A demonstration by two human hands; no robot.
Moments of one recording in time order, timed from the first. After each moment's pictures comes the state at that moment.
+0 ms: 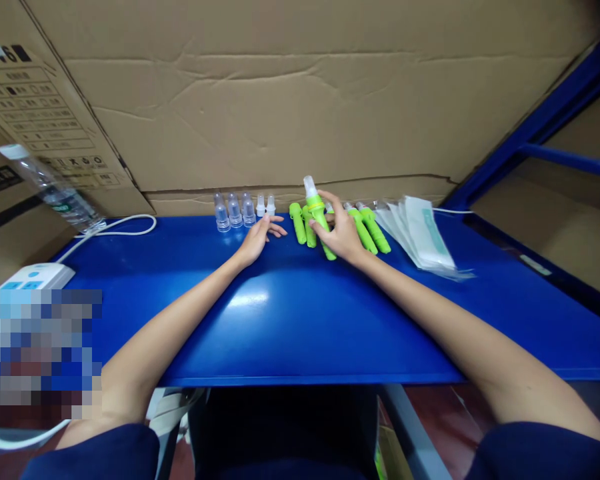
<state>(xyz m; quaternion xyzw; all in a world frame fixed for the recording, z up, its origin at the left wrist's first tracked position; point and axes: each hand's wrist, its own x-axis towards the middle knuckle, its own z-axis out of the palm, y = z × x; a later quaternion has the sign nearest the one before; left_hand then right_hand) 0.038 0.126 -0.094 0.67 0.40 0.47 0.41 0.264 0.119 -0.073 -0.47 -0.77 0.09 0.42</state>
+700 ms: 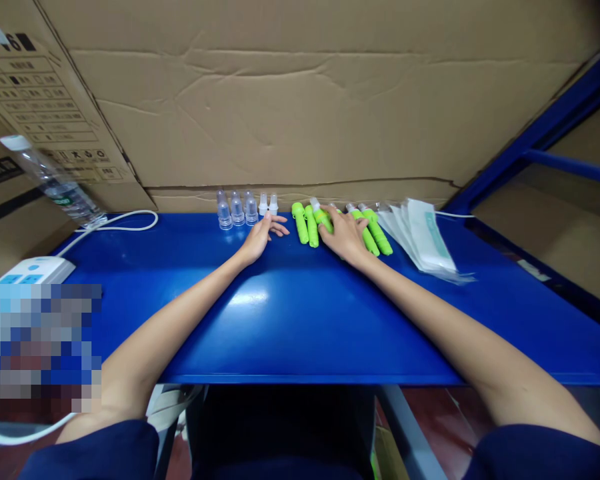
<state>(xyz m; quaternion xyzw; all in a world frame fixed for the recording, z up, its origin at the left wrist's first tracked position) 0.039 0.128 -0.096 0.66 0.39 0.48 0.42 0.271 0.134 -0.090 -0.62 -0.74 -0.04 0.26</state>
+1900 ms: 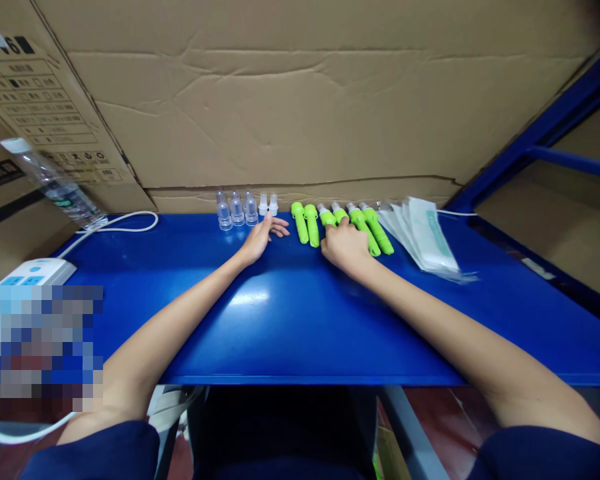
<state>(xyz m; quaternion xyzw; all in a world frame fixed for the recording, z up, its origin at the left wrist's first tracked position) 0.039 0.127 -0.095 0.67 0.40 0.46 0.42 0.237 0.077 -0.046 -0.69 -0.71 -0.09 0.00</state>
